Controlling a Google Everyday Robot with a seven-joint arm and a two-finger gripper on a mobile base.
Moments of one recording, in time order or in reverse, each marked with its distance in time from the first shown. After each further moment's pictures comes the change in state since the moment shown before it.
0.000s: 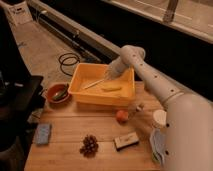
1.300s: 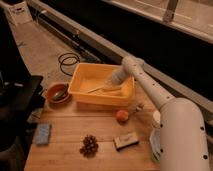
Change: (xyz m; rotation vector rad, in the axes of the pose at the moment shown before) arm 0.042 0.019 0.051 0.028 -0.063 0.109
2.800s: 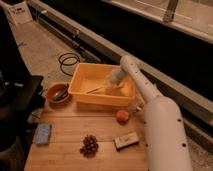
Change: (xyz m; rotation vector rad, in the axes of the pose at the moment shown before) arm 0.011 -0.021 0.029 -0.059 -0.011 0.022
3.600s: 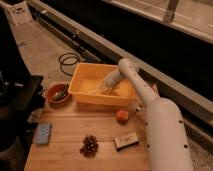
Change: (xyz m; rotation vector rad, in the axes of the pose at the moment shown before) arm -0.038 0.035 0.009 -0.040 -0.123 -0.038
